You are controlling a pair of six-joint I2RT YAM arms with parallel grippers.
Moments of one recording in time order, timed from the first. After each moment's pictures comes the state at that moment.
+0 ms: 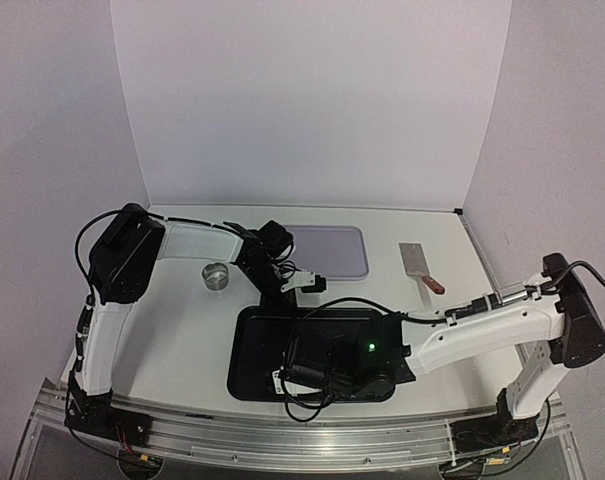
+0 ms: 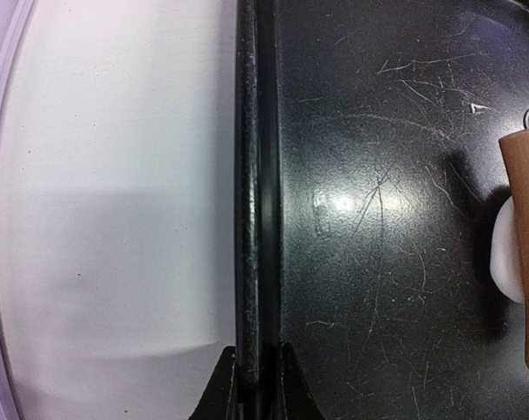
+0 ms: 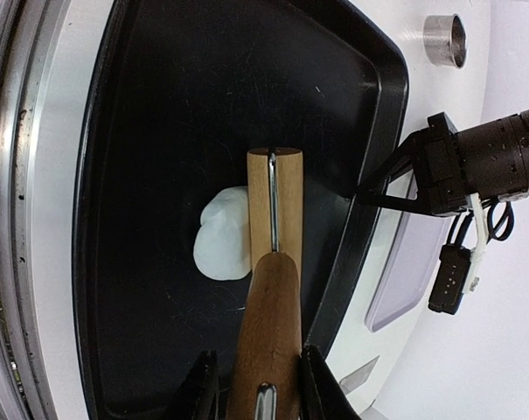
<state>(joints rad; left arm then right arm) -0.77 2.23 1.62 -0.58 0.41 0.77 1.45 1.76 1.24 -0.71 0.55 -0.51</state>
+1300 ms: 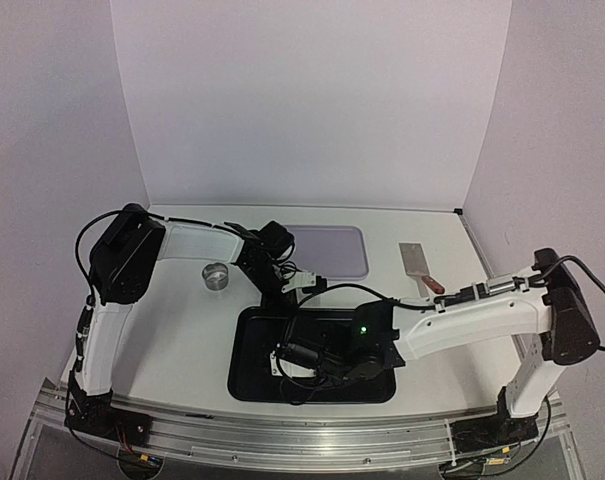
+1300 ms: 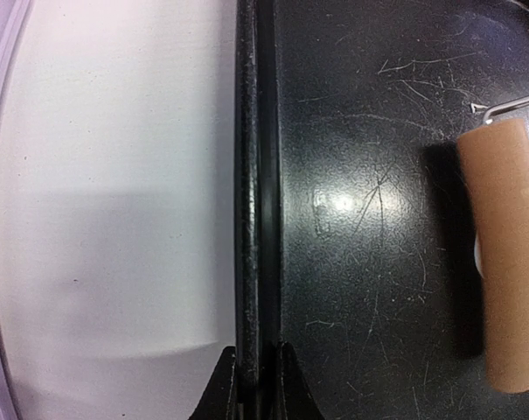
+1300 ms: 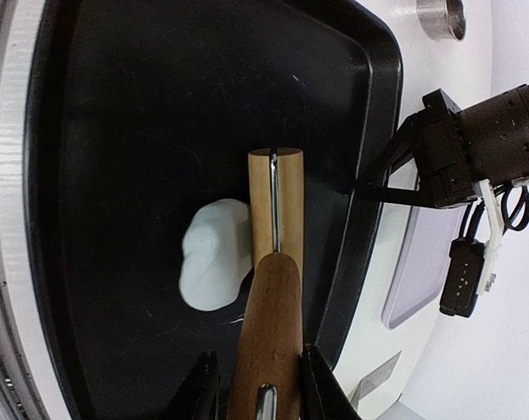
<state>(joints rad) -0.77 2.23 1.62 -0.58 0.41 0.77 1.37 1.81 1.28 -0.69 0.50 -0.48</state>
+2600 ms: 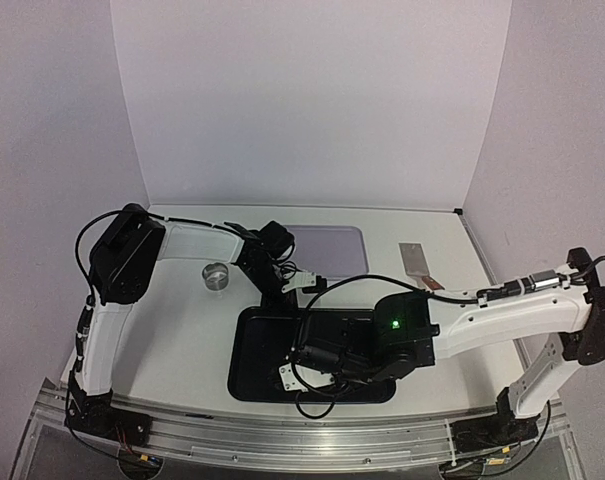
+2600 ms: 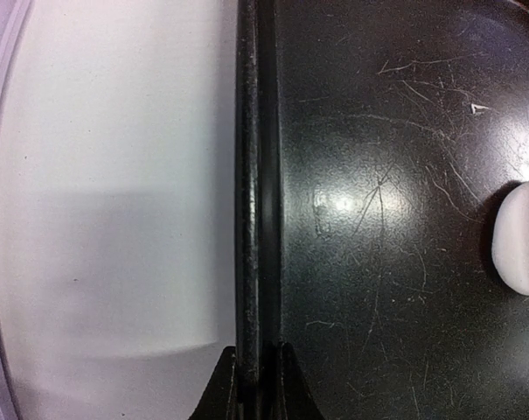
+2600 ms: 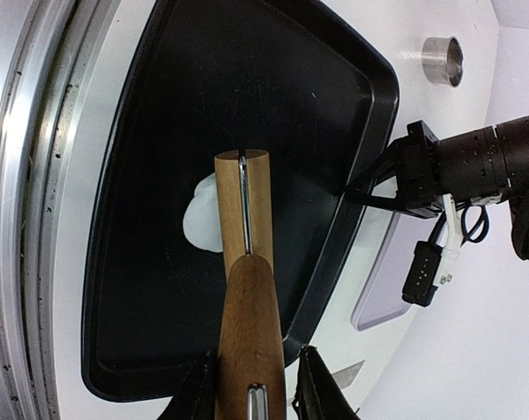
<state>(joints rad) -0.77 2.23 1.62 -0.58 0.41 0.77 1.45 1.67 1.31 -0.85 0.49 -0.60</state>
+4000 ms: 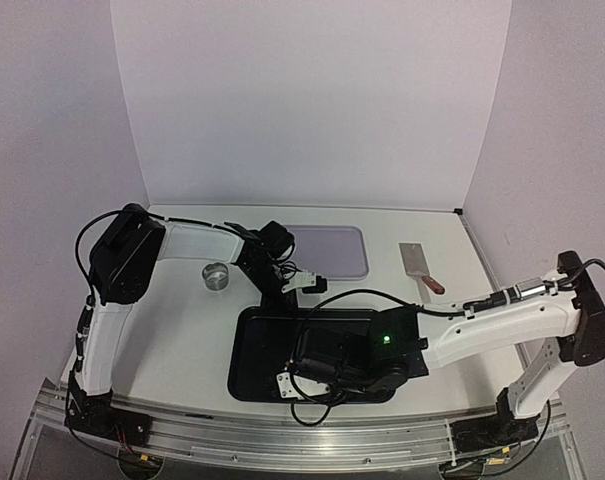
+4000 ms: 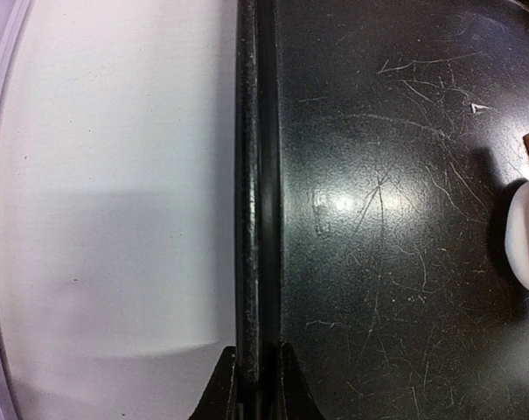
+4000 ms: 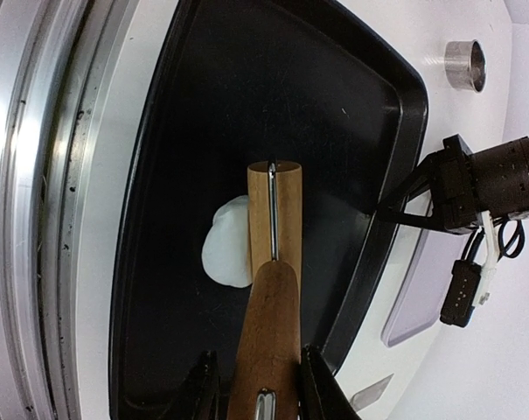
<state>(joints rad) -0.77 2.23 1.62 -0.58 0.41 0.77 1.45 1.71 1.24 -0.75 0.43 -0.54</state>
